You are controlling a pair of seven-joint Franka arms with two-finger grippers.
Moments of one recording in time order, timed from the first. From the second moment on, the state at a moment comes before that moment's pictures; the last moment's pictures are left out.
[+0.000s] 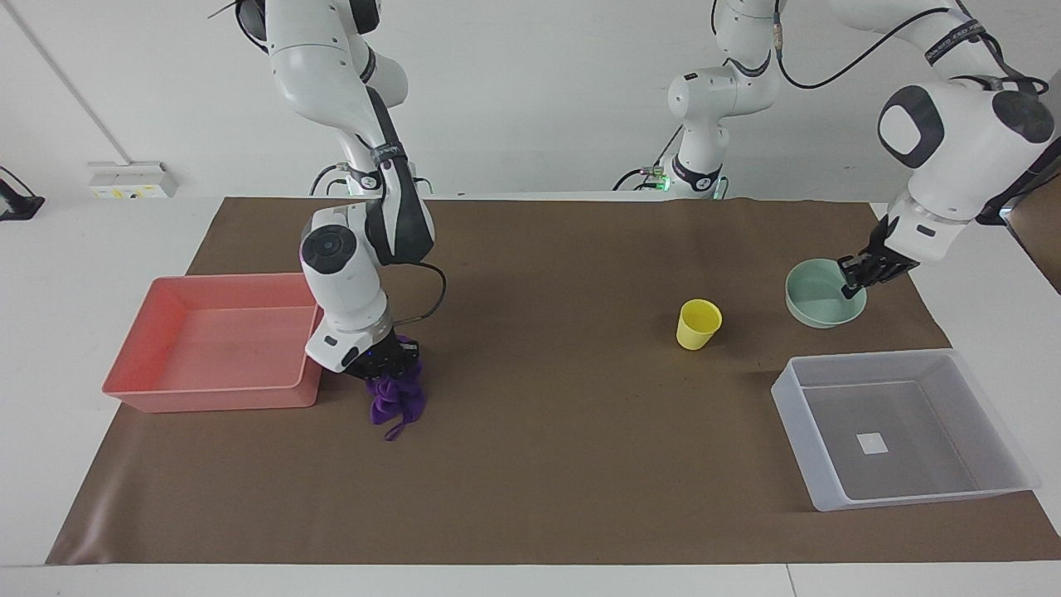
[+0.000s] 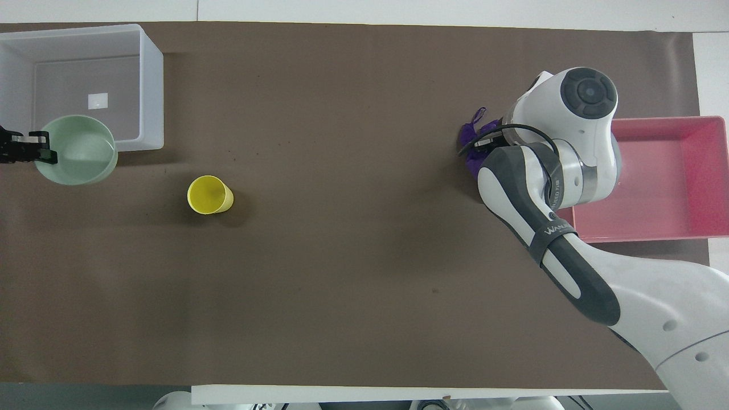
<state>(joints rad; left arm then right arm) 0.07 0.04 -0.03 -1.82 -0.03 1.94 0.01 0.22 0.29 -0.04 -1.88 0.03 2.24 -0.01</state>
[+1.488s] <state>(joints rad) 0.12 0.60 -0.03 -1.54 -0.06 2.31 0.00 -0.17 0.02 -0.06 -2.04 -0.01 2.07 -0.17</state>
